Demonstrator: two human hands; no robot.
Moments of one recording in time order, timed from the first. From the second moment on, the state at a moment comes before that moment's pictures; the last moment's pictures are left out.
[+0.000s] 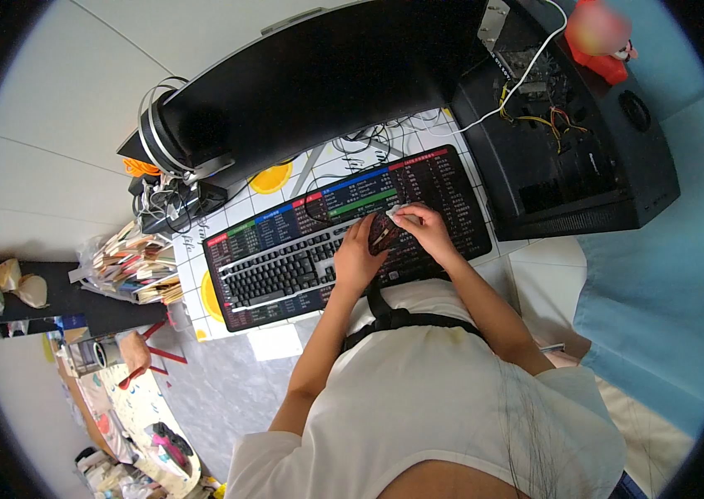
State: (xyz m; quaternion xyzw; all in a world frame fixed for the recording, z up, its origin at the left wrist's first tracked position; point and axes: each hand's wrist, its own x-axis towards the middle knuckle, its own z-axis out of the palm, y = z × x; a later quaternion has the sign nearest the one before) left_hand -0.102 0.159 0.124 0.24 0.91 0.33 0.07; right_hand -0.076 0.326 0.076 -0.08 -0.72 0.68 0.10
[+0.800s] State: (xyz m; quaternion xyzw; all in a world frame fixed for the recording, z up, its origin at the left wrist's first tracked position) left_hand -0.101 0.159 0.120 0.23 0.92 0.31 0.10; right_hand -0.077 0.324 0.062 -0.17 -0.69 0.70 0.07
